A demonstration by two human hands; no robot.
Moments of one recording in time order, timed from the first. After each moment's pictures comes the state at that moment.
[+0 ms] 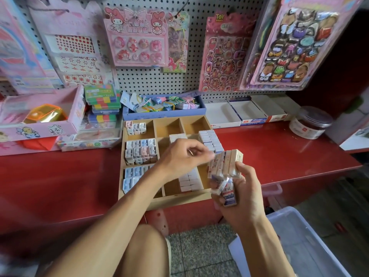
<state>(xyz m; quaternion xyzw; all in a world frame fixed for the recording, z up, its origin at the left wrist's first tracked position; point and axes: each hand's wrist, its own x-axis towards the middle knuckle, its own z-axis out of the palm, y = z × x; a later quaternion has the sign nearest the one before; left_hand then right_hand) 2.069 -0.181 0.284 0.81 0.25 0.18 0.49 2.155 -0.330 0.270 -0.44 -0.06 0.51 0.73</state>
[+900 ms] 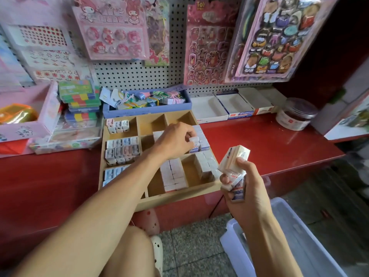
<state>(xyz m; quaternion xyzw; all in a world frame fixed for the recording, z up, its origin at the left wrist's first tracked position) 2.132 -0.153 0.277 0.90 0.28 0.15 0.30 2.189 -0.348 0.269 -0.48 -0.01 0.43 0.76</state>
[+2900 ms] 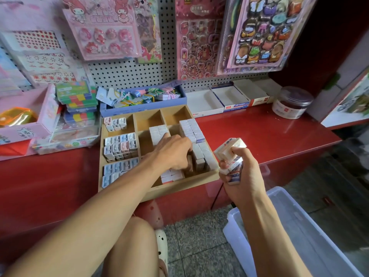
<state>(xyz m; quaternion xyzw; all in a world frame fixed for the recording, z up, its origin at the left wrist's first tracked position) 2.125 -0.185 0.263 0.97 0.24 -0.04 0.06 2.204 -0.349 0.262 -0.47 0.00 0.41 0.78</state>
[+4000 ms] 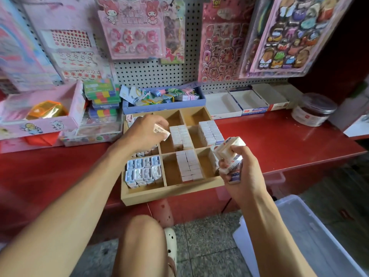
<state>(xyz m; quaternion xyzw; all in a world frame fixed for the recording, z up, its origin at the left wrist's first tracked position) 2.036 -0.115 0.298 0.87 0.39 0.13 0.28 2.172 -0.319 0.275 -0.49 -0.04 0.44 0.75</state>
